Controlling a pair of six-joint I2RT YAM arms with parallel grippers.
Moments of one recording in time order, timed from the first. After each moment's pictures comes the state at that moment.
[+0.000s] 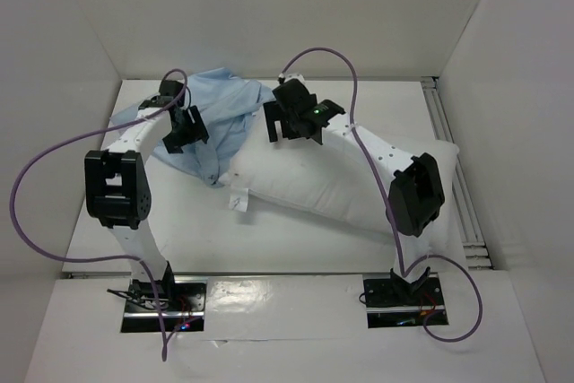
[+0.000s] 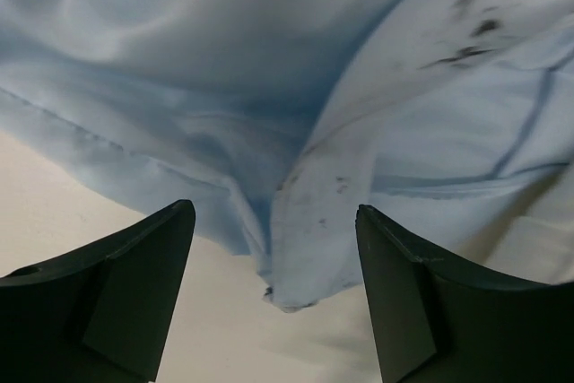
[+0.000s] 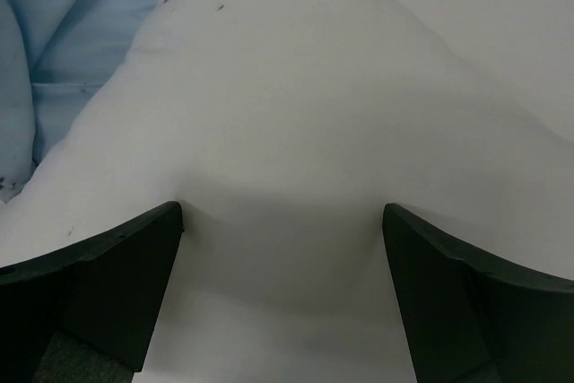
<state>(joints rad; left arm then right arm) -0.02 1.84 1.48 -0.70 -0.05 -0.47 0.69 1.88 1.72 -0.64 0.31 0.34</state>
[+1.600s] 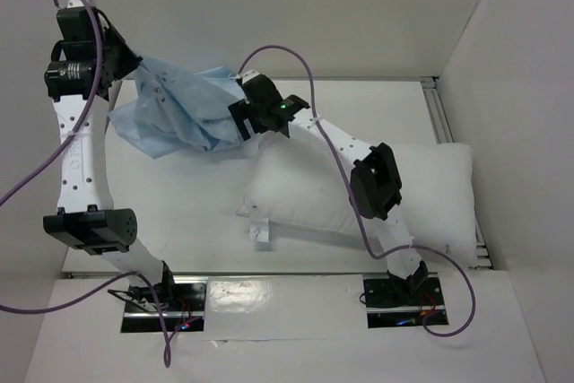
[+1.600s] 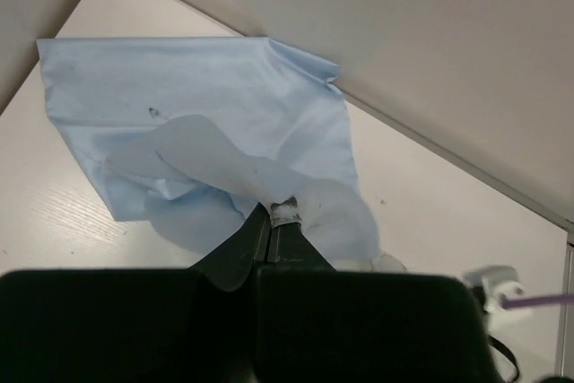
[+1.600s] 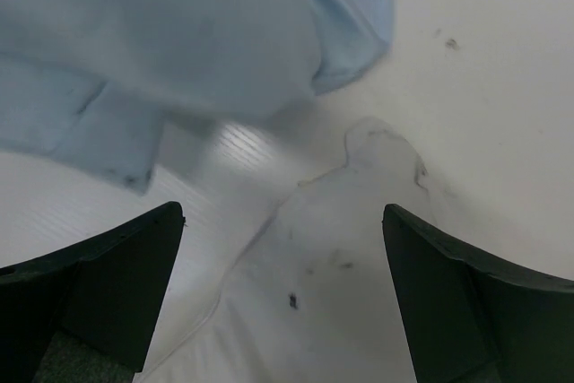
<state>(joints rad) 0.14 1.64 2.12 -0.92 -0.04 -0.47 0.75 2.18 2.07 -0.60 0.22 0.11</state>
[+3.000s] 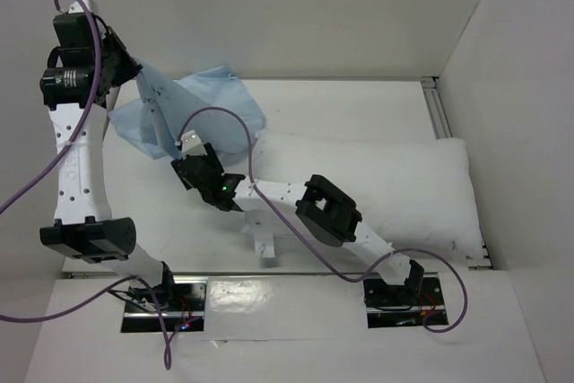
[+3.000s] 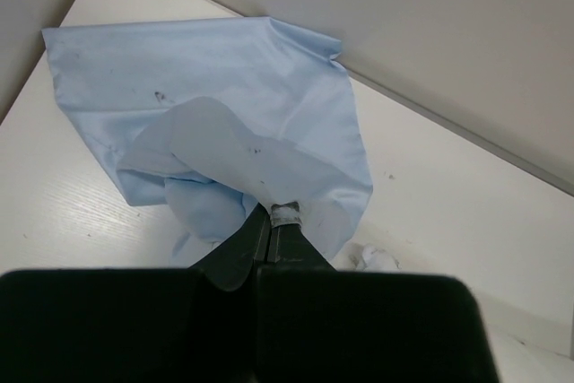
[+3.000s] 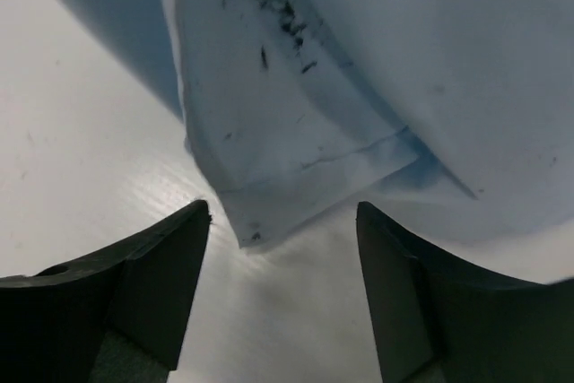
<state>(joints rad) 0.14 1.58 2.09 -0.96 -0.02 -0.43 1.14 2.41 1.91 0.07 0.57 0.20</state>
